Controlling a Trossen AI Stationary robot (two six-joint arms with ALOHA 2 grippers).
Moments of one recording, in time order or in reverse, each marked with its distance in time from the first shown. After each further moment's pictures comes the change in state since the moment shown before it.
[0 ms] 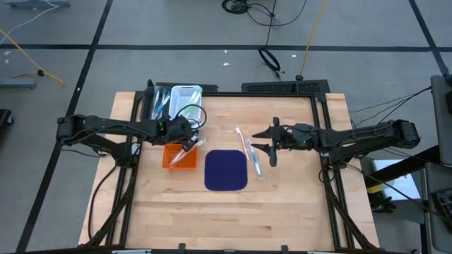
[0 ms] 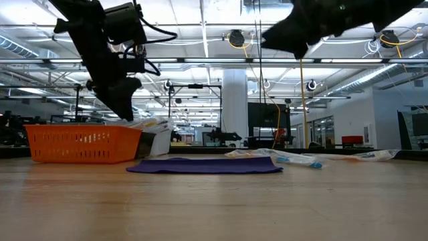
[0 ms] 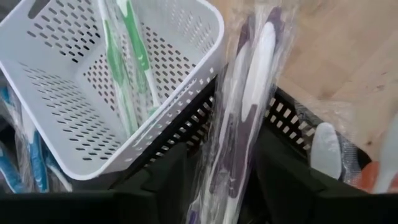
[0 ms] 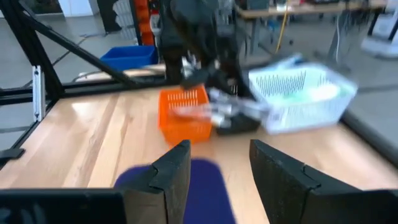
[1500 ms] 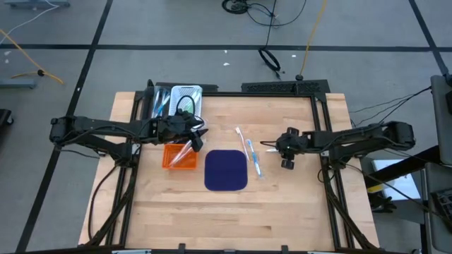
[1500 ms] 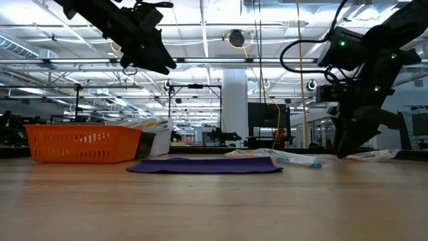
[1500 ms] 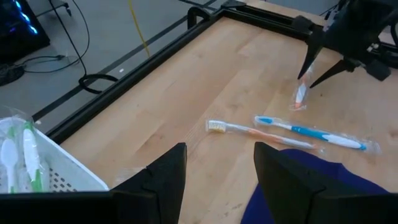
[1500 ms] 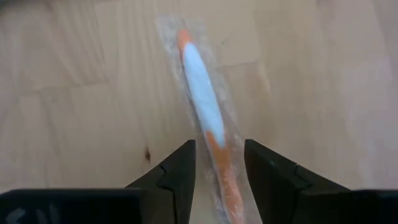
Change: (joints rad) left arm -0.074 -0.104 0.046 0.442 0.130 0.167; right arm -0.135 0.093 -0.184 -0.621 0.053 -0.065
